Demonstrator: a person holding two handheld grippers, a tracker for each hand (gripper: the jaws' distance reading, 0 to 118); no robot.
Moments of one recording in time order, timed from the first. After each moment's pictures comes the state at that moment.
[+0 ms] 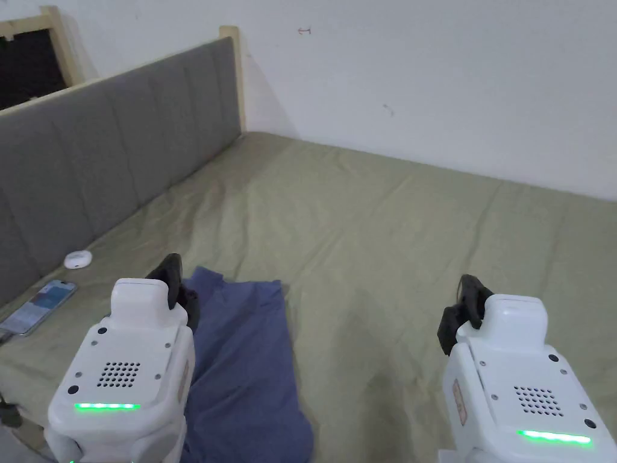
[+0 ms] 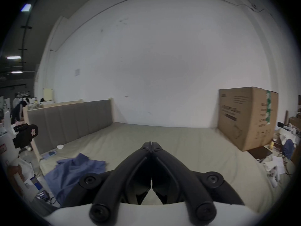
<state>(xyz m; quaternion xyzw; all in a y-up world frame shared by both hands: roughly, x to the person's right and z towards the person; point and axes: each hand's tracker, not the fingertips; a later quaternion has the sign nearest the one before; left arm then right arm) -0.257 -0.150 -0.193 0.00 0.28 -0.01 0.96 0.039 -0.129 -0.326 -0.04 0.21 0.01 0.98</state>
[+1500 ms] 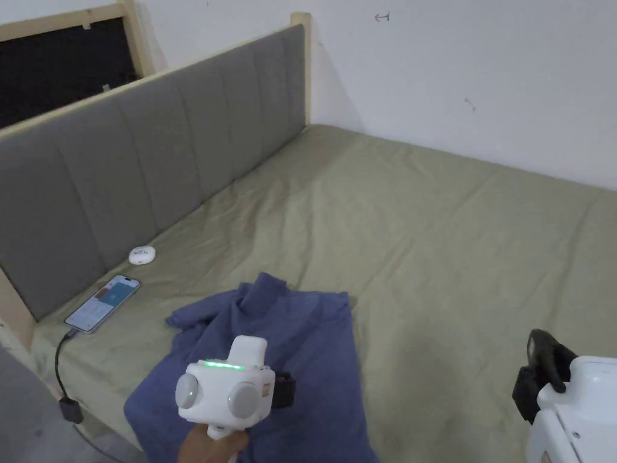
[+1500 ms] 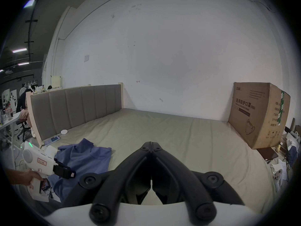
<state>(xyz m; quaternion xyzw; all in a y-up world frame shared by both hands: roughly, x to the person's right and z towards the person) -0.347 -0.310 -0.315 -0.45 0.18 0.14 0.86 0.020 -0.165 -0.357 -0.09 0.22 0.05 0.97</state>
